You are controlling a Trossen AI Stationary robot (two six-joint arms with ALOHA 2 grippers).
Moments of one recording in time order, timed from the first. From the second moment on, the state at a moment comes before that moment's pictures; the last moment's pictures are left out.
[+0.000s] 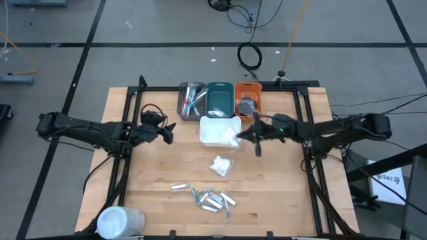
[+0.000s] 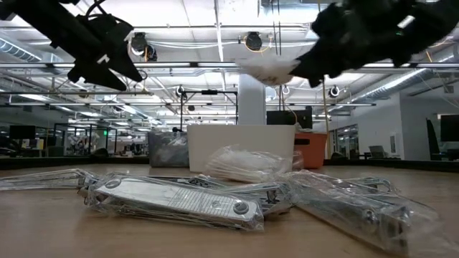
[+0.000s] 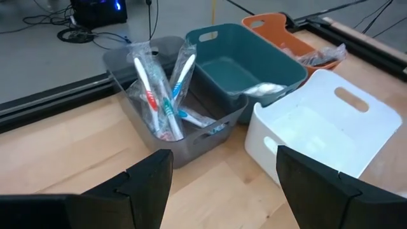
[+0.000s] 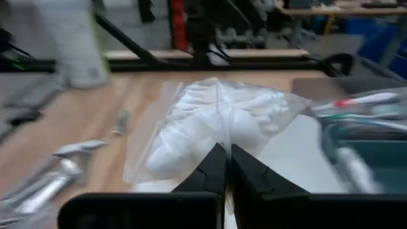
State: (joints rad) left arm -0.08 0.84 0.54 -0.36 -0.73 -0.68; right arm -0.14 1.16 0.45 0.50 -0.16 -0.01
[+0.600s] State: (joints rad) left arm -0.08 0.84 0.54 -0.33 -0.73 -0.69; right arm -0.52 1.57 0.73 0.55 -0.15 -0.07
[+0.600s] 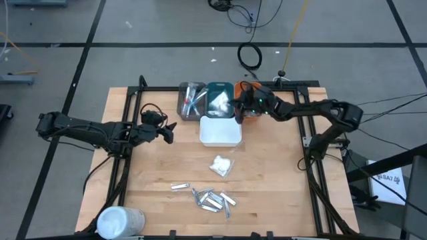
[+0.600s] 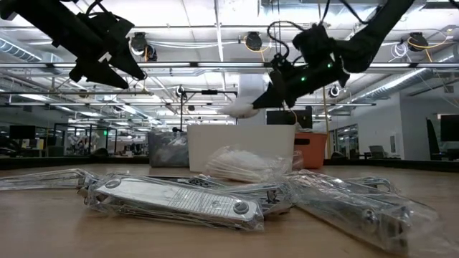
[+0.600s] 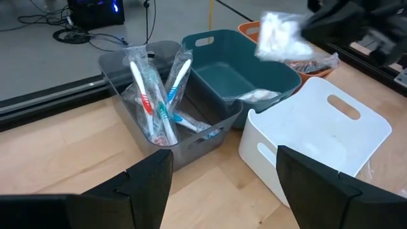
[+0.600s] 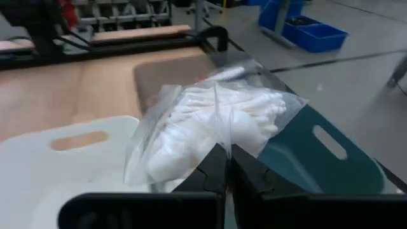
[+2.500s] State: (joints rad) left arm -0.24 1.80 0.93 0.17 -0.26 -0.41; right arm -0.30 0.68 0.65 -0.12 -0.41 -0.12
